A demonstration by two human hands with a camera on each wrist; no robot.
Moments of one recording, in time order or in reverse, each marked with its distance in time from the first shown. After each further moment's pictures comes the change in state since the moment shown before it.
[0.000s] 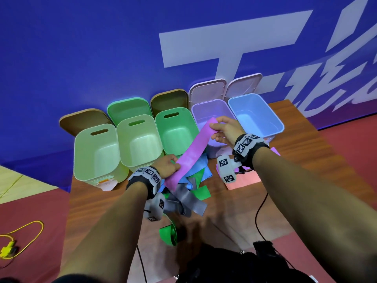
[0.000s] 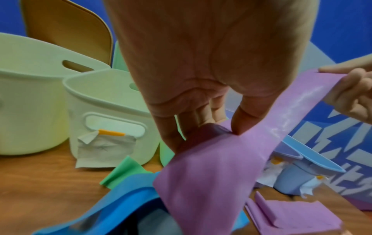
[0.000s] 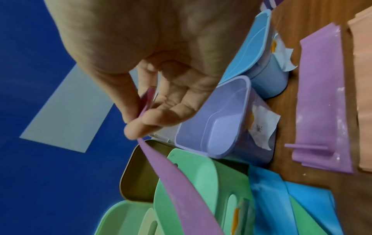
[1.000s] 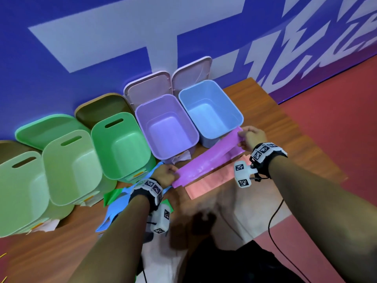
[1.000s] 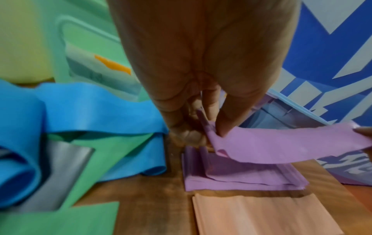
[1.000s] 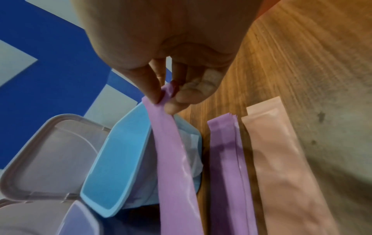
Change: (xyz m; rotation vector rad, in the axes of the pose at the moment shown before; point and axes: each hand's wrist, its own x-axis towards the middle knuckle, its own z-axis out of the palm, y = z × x) left_hand 0.122 0.085 0.120 -0.030 -0.113 0.003; right_hand 0.070 0.090 -0.237 -0.057 0.493 0.208
